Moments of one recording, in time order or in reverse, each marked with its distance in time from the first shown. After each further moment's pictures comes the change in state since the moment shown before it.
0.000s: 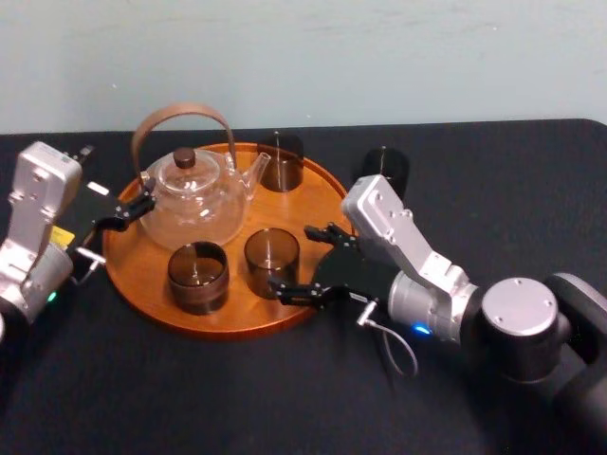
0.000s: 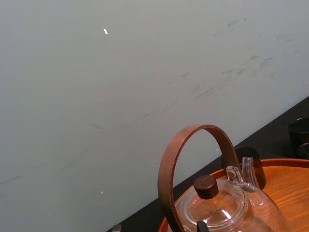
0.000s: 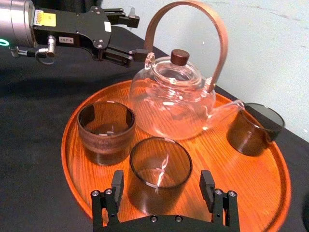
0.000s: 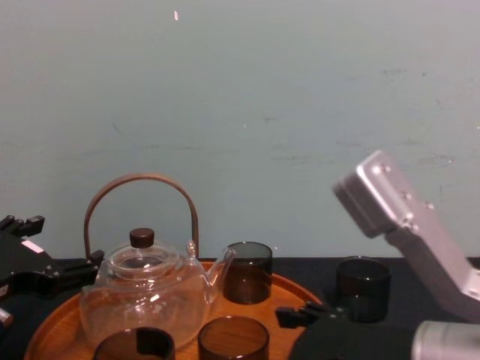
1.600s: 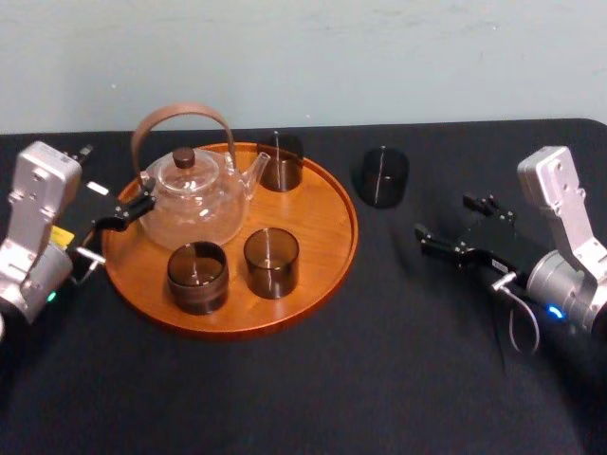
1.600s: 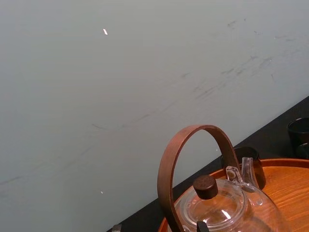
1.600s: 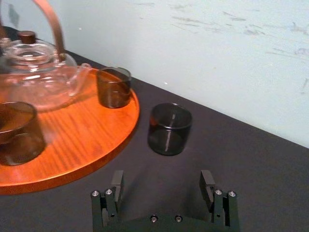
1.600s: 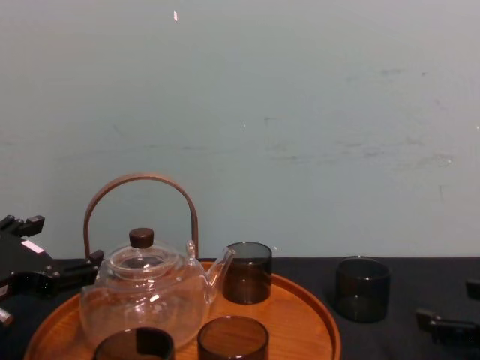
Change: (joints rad) left arm 0.000 0.000 0.000 0.000 0.000 0.000 0.000; right arm -0.153 0.119 0.297 -0.049 0.103 -0.019 -0.100
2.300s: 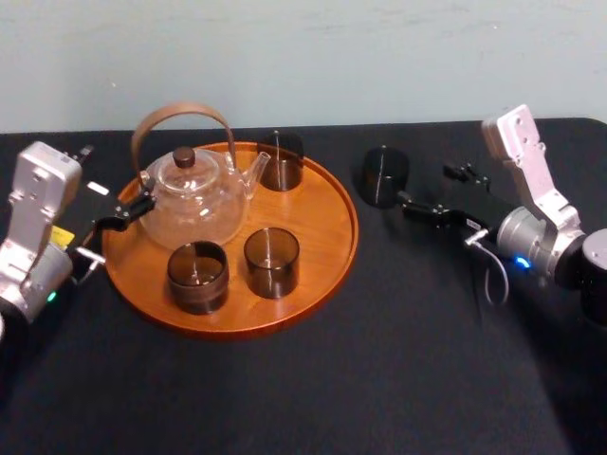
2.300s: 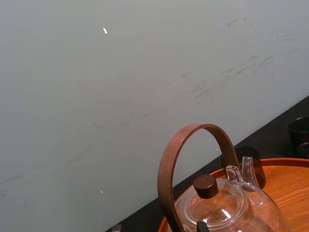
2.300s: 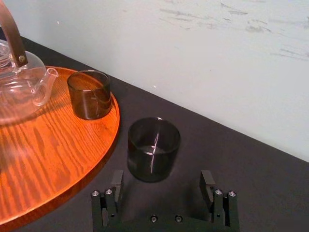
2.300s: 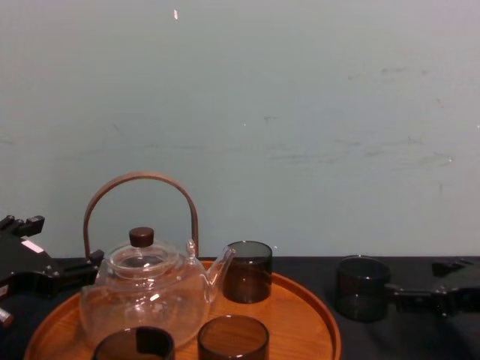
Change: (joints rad) left arm 0.000 0.000 0.000 0.000 0.000 0.000 0.000; right arm 0.240 -0.087 -0.059 0.265 -0.047 0.011 0.025
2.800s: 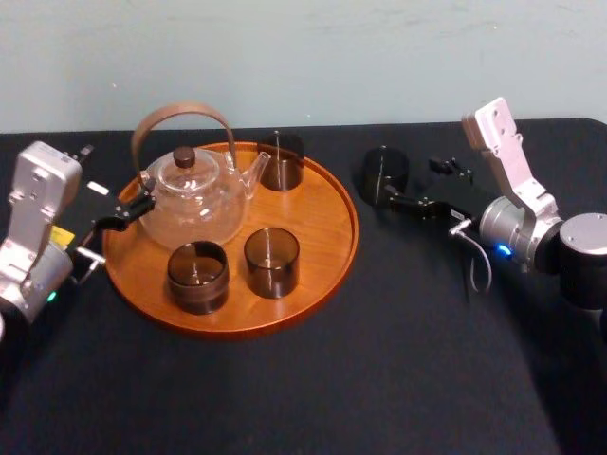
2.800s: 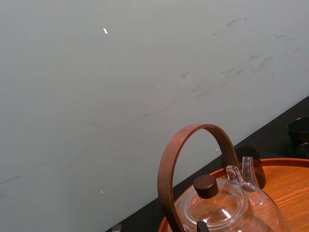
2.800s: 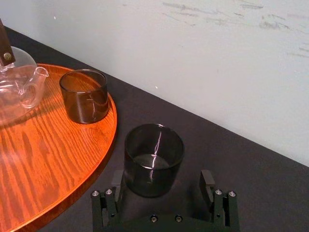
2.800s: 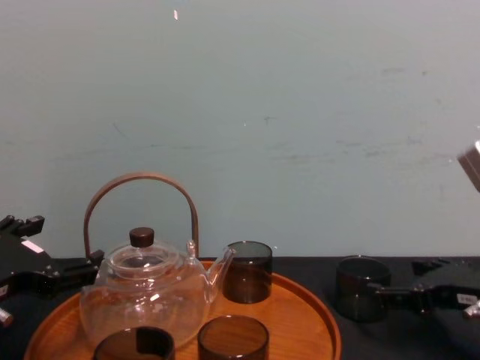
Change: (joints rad) left arm 0.000 0.000 0.000 0.000 0.000 0.000 0.000; right arm 0.106 -0.050 -0.032 0.164 -0.026 -0.047 0.020
